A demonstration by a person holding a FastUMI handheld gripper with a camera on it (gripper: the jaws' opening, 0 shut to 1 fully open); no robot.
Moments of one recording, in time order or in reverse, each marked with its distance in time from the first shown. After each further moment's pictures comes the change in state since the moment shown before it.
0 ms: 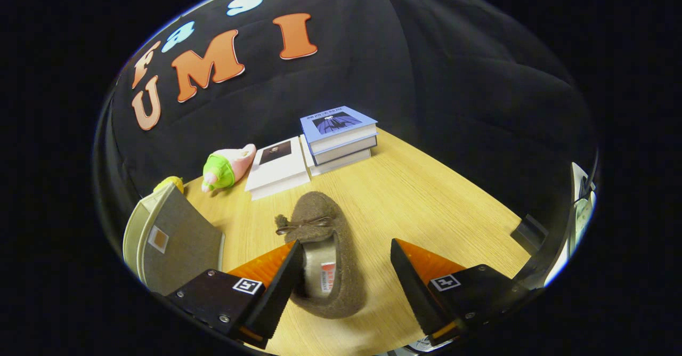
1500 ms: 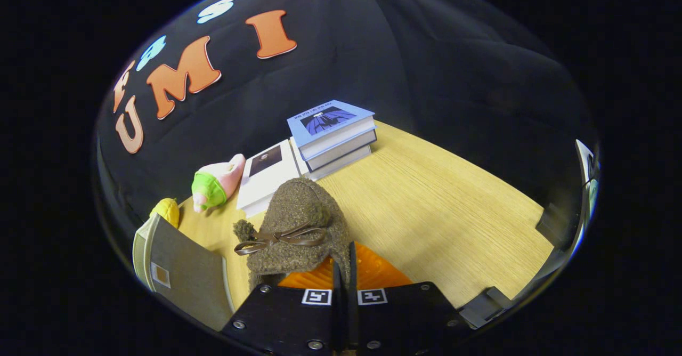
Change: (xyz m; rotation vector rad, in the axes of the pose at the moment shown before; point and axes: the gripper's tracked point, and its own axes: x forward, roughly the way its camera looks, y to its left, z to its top) arm 0.025 0.029 0.030 0.111 0.001 -0.013
